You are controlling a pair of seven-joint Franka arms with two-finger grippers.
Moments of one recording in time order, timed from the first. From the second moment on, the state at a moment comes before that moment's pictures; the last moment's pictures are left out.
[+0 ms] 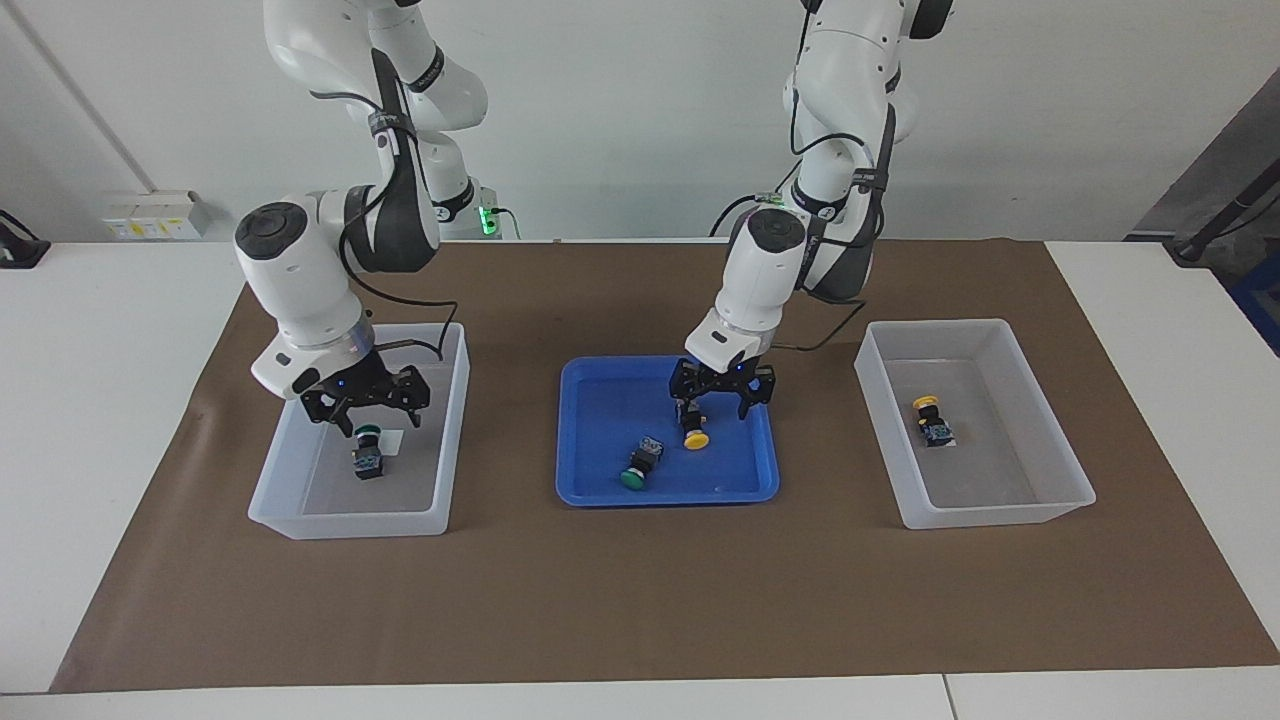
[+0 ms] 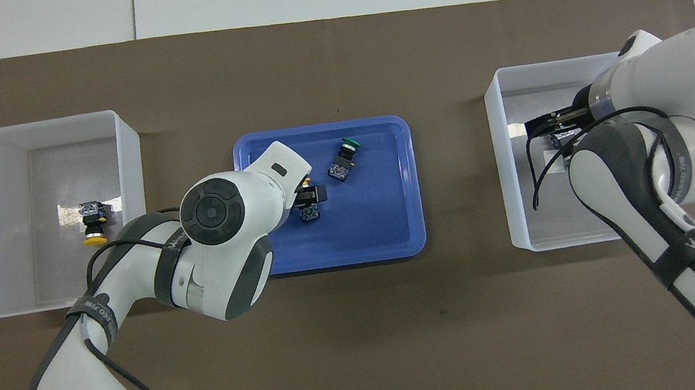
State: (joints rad) left arm -0.55 0.32 -0.01 -2.01 -0.06 2.58 -0.44; right arm 0.05 0.19 0.02 -1.91 0.03 2.22 -0.01
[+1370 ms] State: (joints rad) left arm -0.51 0.31 0.01 -1.86 -0.07 2.36 -0.49; right arm 0.43 0.49 0.03 -1.76 0.19 2.57 0.72
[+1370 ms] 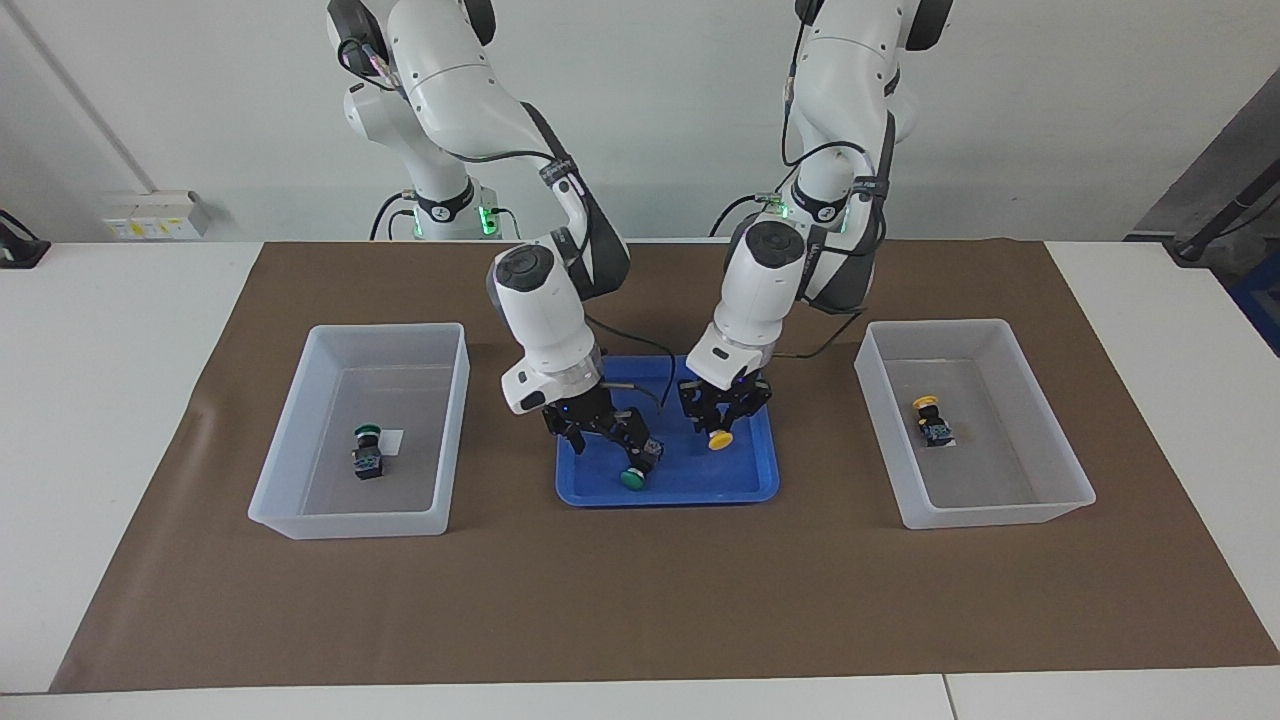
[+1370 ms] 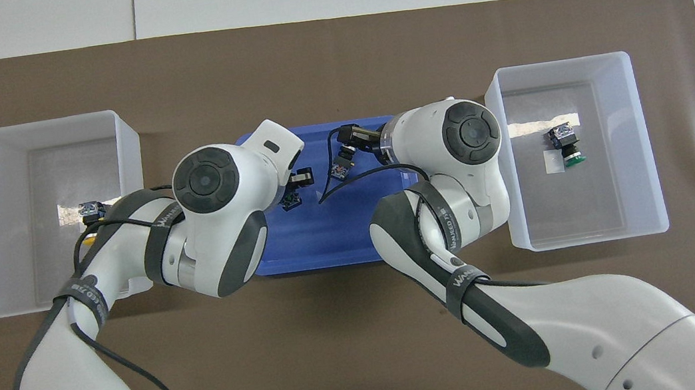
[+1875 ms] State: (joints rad) left arm -0.26 0.21 0.02 -1.81 -0.07 2.13 -0.41; right arm 0.51 0.52 0.03 -1.75 0.22 2.57 0.72
